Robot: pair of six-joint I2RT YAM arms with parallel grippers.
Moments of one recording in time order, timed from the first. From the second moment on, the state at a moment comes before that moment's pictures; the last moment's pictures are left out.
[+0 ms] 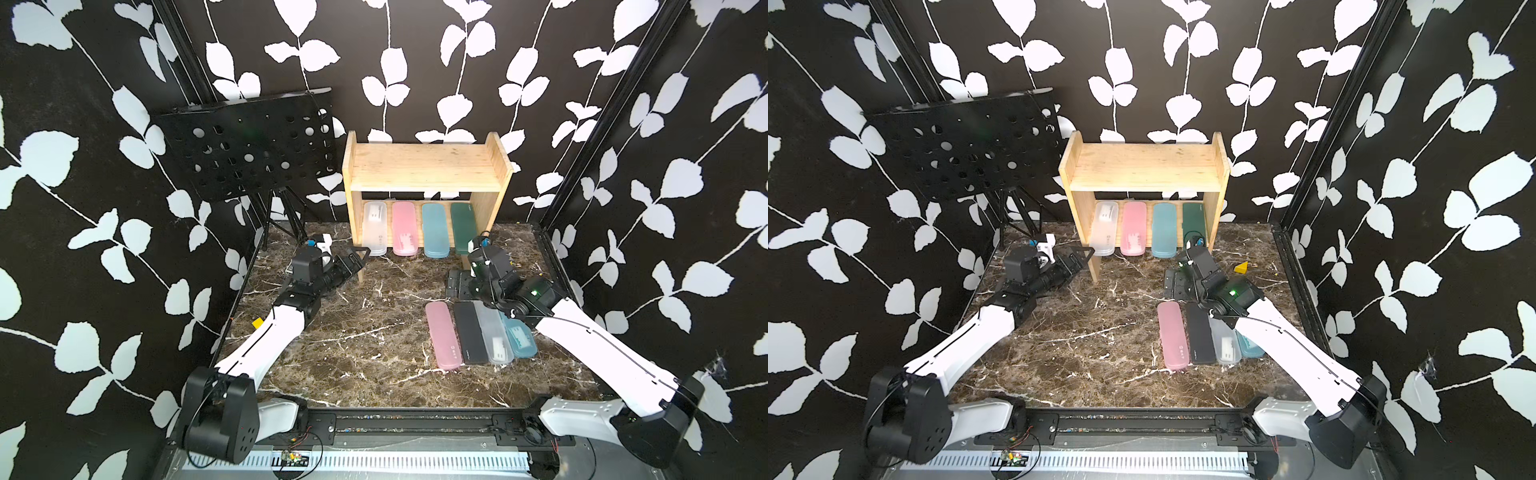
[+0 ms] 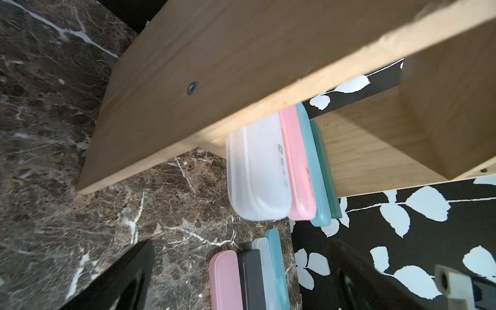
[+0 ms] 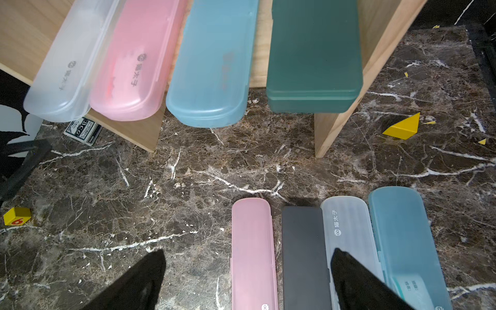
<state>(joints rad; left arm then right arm) -0.26 1.28 0.84 0.14 0.43 -0.92 0.70 1.24 1.25 -0.80 0.25 0.53</state>
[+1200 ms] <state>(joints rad) -0.26 1.56 0.91 0.56 0.59 -1.16 0.67 1.27 1.23 -0.80 0.22 0.52</state>
